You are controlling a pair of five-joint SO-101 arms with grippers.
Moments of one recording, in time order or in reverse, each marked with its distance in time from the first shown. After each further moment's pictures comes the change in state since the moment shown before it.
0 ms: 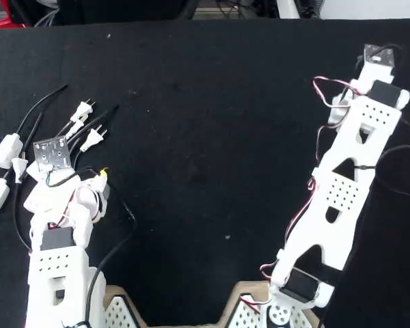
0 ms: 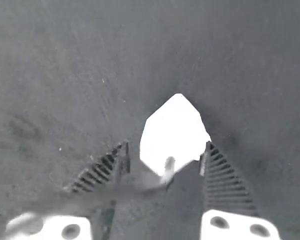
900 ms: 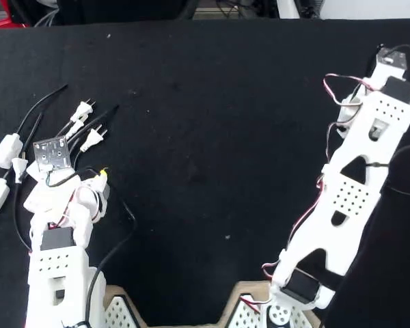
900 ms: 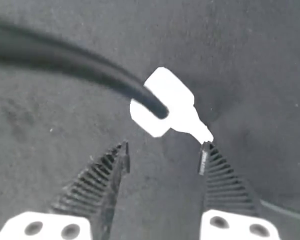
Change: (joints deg) left arm 0.0 0.0 0.0 0.0 0.0; right arm 2.1 -11.8 17.6 0.1 -1.2
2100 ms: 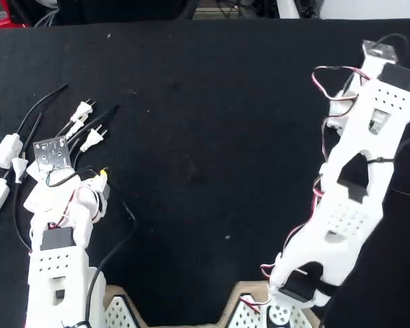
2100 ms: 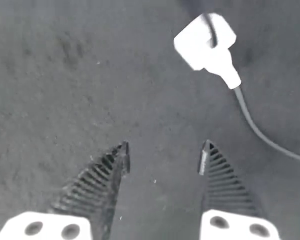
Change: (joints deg) left arm 0.0 0.0 0.0 0.0 0.0; right arm -4.2 -28.8 35.1 -1.5 1.3
